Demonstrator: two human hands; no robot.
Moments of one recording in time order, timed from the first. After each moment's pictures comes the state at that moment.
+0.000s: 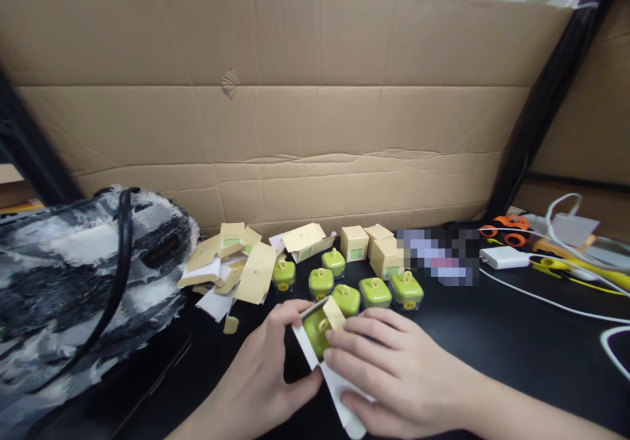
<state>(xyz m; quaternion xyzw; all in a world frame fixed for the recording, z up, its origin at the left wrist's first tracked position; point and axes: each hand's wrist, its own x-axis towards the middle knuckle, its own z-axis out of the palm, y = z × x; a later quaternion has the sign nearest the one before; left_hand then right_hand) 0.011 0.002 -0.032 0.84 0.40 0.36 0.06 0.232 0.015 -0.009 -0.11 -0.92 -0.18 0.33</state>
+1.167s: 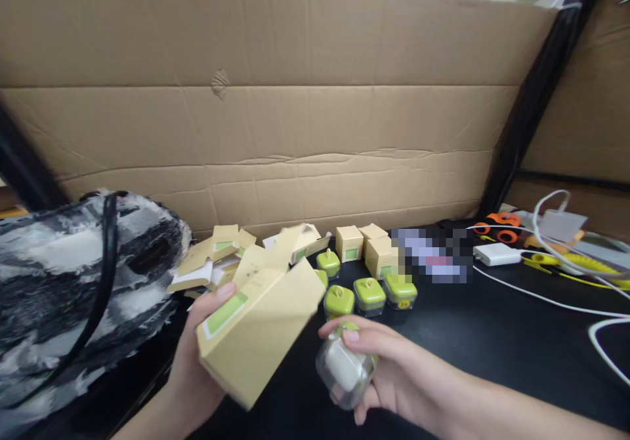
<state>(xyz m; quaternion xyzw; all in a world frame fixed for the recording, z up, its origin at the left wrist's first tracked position) -0.003 0.008 0.015 0.41 0.47 0.55 0.56 0.223 0.004 -0.009 -0.25 -0.44 0.81 0.30</state>
